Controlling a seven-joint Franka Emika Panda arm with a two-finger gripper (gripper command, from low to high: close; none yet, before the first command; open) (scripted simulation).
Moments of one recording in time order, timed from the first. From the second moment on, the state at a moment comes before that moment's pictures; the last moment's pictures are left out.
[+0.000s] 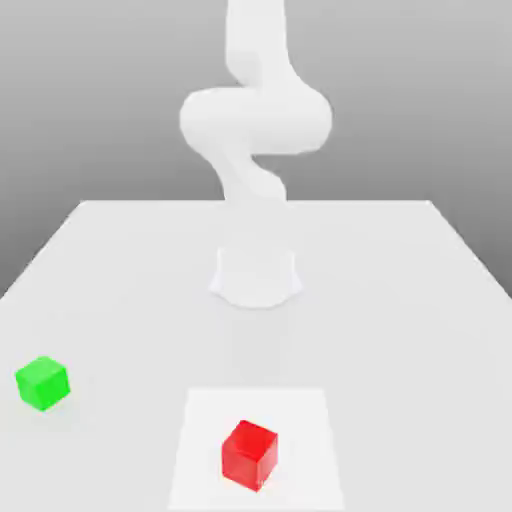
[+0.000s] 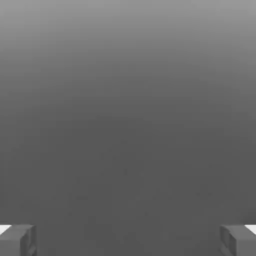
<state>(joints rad) -0.03 -0.71 0.03 -2.33 -0.01 2.34 0.85</state>
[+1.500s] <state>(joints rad) -0.23 0.11 0.01 -2.59 -0.03 2.70 1.41</state>
